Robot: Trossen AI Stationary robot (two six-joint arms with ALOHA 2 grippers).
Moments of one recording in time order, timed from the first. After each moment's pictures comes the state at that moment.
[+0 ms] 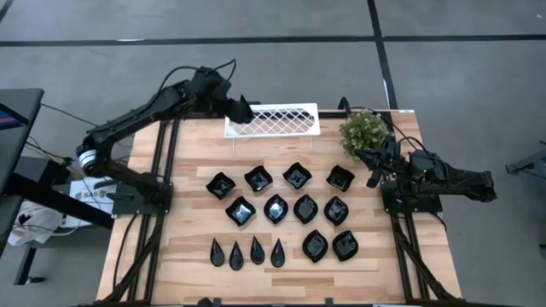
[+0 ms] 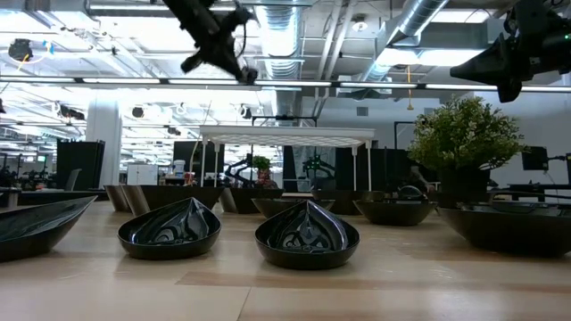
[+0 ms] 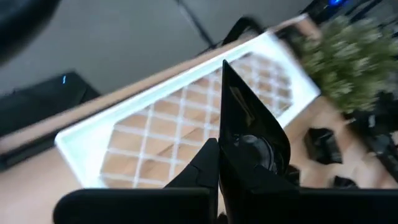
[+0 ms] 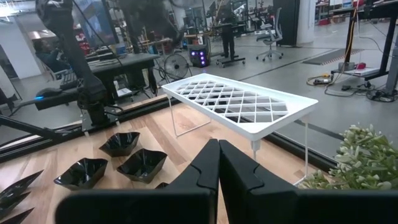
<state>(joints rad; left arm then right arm) 0.59 1.58 1.41 -0.72 0.02 -0.42 -0.04 0.00 0.25 -0.31 0.45 0.17</state>
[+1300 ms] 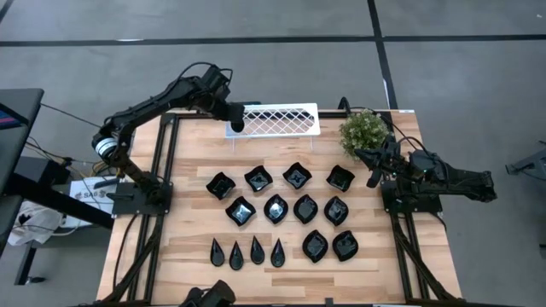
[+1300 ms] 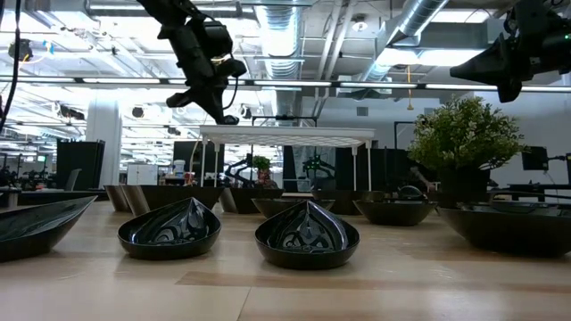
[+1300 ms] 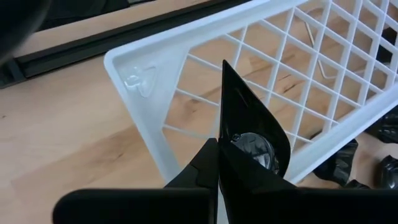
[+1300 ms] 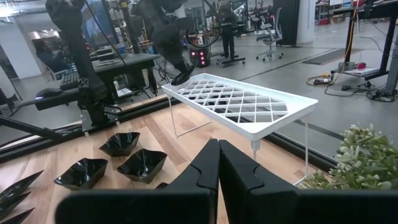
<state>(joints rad) 0.74 1.74 1.41 -0.90 0.15 -0.42 -0.04 0.00 0.25 -0.31 0.45 0.18</state>
